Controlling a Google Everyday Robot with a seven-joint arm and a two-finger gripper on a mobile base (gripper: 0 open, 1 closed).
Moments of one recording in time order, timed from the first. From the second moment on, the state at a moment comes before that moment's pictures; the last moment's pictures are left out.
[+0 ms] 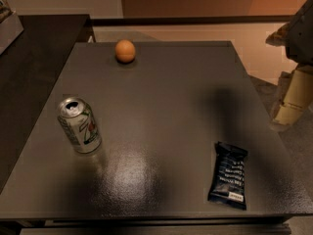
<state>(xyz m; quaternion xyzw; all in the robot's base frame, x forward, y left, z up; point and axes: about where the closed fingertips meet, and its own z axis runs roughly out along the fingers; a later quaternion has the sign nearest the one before) 0.438 -0.217 0.976 -0.60 0.78 -0.03 0.16</state>
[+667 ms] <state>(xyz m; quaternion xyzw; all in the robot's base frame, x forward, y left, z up) 0.438 -0.217 0.977 -0.60 0.78 -0.03 0.17</state>
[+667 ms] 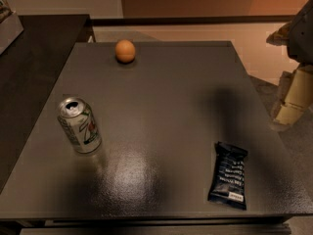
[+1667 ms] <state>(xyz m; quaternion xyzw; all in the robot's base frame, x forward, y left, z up) 0.383 -0.218 0.920 -0.58 0.79 0.07 0.20</state>
